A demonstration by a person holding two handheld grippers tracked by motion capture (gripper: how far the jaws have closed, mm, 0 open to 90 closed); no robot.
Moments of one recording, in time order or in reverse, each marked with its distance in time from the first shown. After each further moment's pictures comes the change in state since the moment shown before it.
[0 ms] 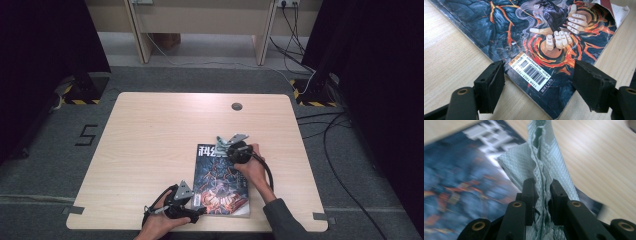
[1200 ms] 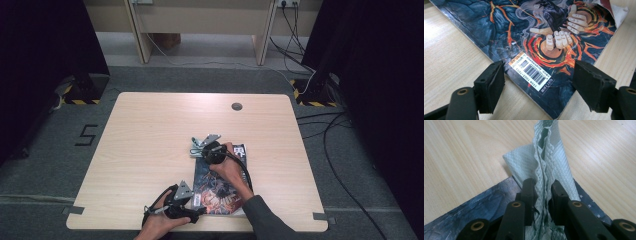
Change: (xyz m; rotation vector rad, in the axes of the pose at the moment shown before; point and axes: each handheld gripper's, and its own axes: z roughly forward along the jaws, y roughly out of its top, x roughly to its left) left arm 0.000 0.000 0.000 0.002 -0.001 -0.001; right arm 0.062 0.049 0.030 -0.033 0.105 -0.102
